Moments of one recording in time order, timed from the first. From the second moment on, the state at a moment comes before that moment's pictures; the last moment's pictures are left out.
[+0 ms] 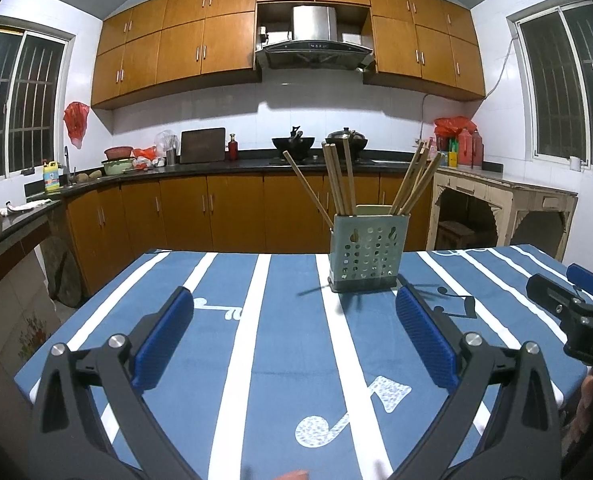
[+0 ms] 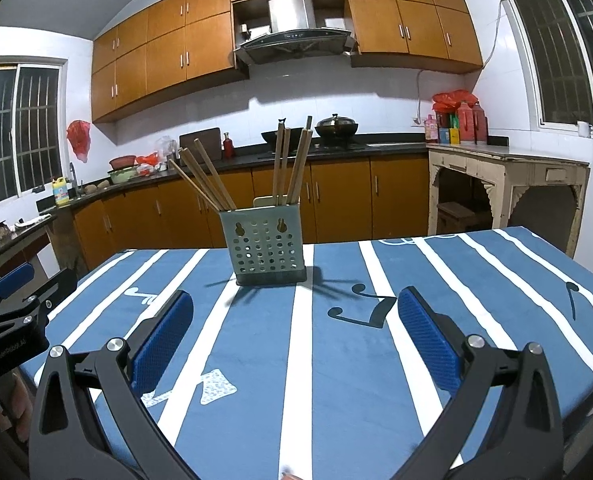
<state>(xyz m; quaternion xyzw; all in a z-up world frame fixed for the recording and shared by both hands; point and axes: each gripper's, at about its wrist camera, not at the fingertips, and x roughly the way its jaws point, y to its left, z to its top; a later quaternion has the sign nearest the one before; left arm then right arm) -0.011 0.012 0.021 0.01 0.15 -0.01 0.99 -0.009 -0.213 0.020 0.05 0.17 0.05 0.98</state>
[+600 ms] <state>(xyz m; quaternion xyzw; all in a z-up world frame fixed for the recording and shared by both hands) -0.008 0.013 0.012 0.00 0.15 0.00 0.99 -0.009 -0.213 0.020 0.05 0.17 0.05 0.98</state>
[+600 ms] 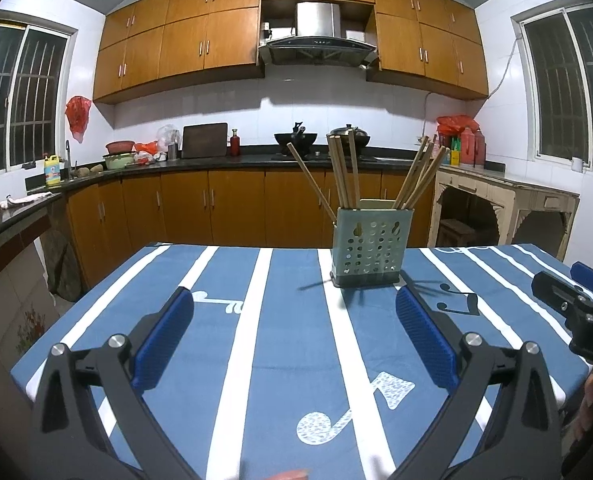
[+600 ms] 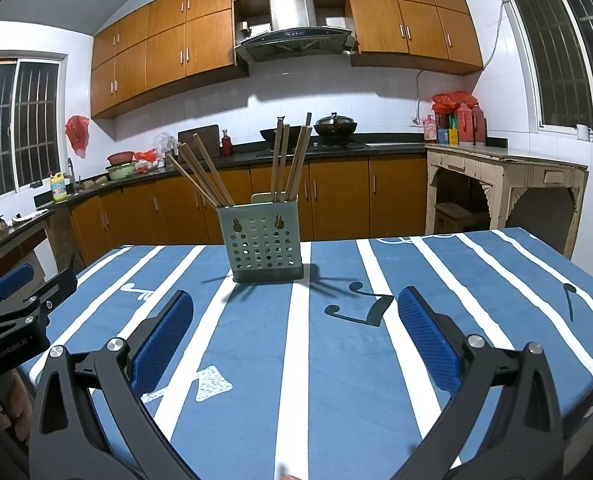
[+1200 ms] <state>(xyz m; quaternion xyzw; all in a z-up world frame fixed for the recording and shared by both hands) -0.005 0.013 0.007 0.00 0.16 0.00 0.99 -0.010 -0.219 0.017 0.05 0.17 0.05 0.98</state>
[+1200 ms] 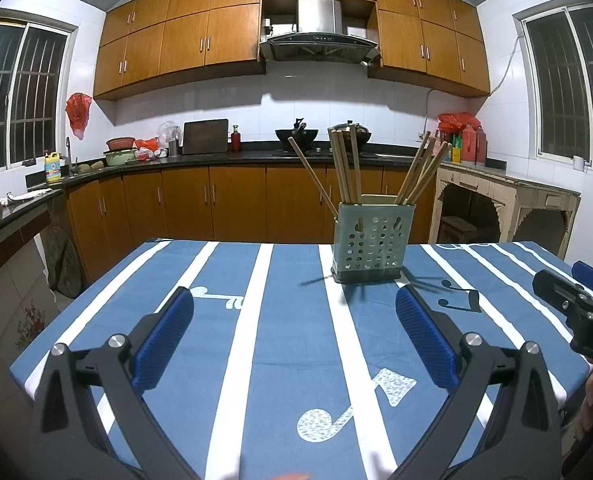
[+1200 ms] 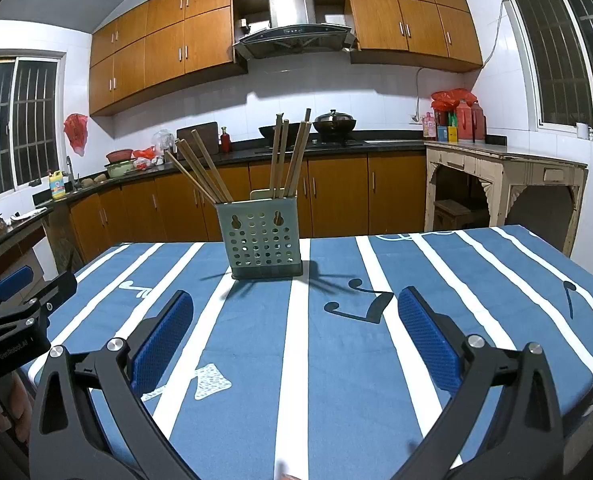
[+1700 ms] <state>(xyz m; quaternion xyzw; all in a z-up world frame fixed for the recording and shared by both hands) -0.005 0.013 0.008 0.00 0.16 0.00 0.99 -0.010 -0.218 0.018 0.05 0.17 0.05 0.98</state>
